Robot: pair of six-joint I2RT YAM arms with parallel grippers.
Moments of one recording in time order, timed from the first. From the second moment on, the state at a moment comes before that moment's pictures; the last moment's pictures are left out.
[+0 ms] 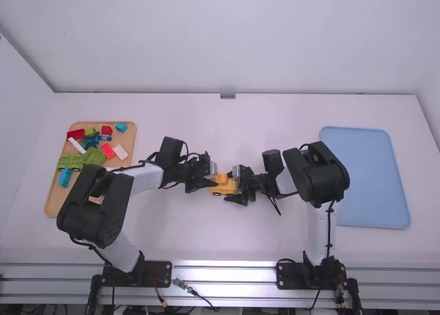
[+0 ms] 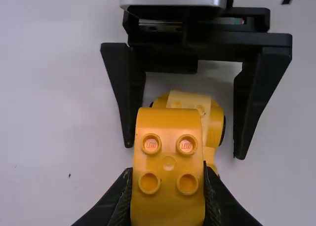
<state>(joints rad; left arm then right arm) -0.23 1.72 0.72 -0.02 0.82 0.95 0.34 2.18 0.69 0.60 -1.12 -0.81</state>
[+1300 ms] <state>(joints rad) -0.33 1.76 0.73 0.02 0.78 0.87 0.35 2.18 0.69 0.52 -1.13 -0.90</state>
